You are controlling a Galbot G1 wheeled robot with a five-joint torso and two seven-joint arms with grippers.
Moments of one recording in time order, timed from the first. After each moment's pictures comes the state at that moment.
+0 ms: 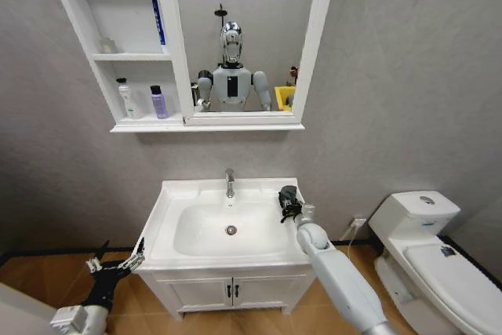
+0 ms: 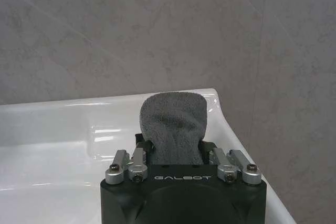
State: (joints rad) left arm 1.72 -1.42 -0.92 -2.21 -0.29 0.03 0.10; right arm -0.76 1.20 0.21 1.33 0.54 -0.17 0.24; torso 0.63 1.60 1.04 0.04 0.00
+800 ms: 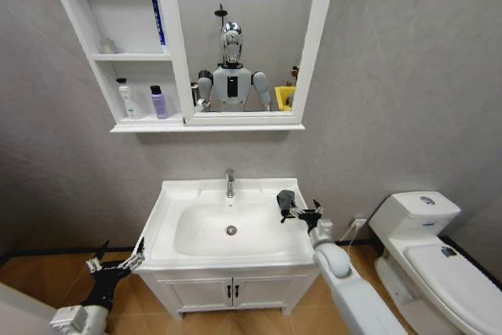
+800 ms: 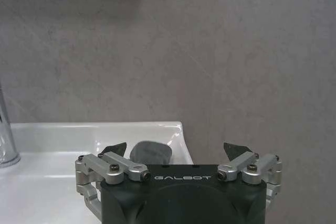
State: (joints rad) left arm 1.72 -1.42 -0.92 -2.21 -0.29 0.03 0.10; right arm -1.34 1.23 0.50 1.95 0.32 -0.15 0.24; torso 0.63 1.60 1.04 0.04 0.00
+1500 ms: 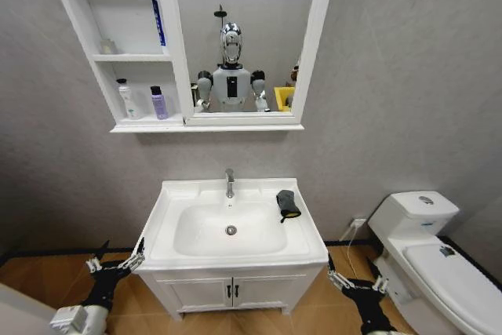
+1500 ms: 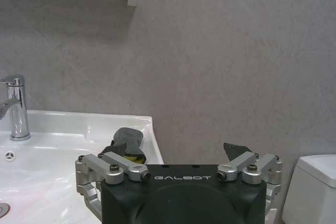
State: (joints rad) left arm 1.72 -1.42 -0.92 -2.21 -0.29 0.03 0.10; right arm -1.99 1.39 0.62 2.34 0.12 0.08 0.25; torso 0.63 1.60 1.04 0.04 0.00
